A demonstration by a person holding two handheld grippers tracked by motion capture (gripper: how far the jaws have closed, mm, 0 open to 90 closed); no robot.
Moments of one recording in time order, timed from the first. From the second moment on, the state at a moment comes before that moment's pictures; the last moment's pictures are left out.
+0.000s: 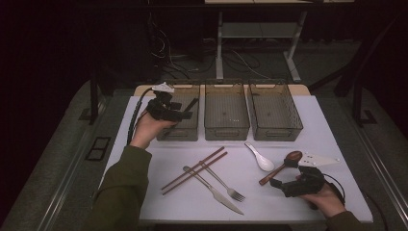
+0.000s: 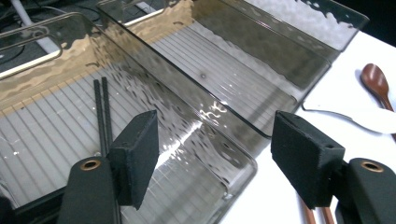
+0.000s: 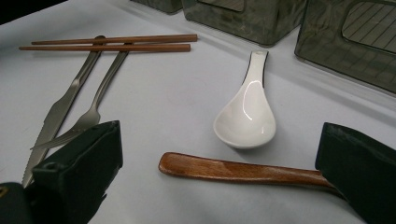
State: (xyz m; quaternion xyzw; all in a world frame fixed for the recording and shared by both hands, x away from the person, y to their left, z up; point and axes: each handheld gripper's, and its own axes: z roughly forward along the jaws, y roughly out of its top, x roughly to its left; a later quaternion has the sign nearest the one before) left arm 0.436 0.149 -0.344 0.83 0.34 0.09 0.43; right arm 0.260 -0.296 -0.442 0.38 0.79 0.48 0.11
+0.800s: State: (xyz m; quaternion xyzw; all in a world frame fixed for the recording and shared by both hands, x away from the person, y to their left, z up) left arm 0.366 0.141 -0.369 0.85 0.30 0.10 0.43; right arm 0.260 -0.296 -0.442 0.37 0.79 0.48 0.11
